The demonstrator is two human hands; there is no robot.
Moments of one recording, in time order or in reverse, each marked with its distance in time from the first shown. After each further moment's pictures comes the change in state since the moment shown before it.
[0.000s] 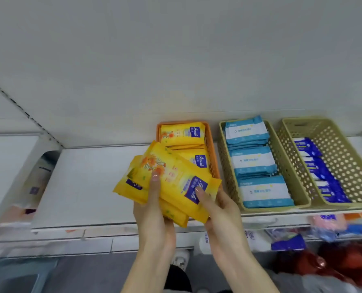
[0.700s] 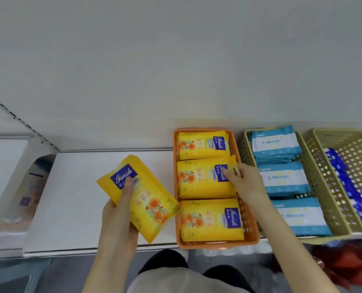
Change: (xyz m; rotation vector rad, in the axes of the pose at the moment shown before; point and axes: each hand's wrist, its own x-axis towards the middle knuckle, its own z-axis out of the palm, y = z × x) left_hand 0.120 0.063 -0.055 0.257 0.051 -0.150; right_hand 0.158 -0.018 0.005 -1.067 0.088 -0.169
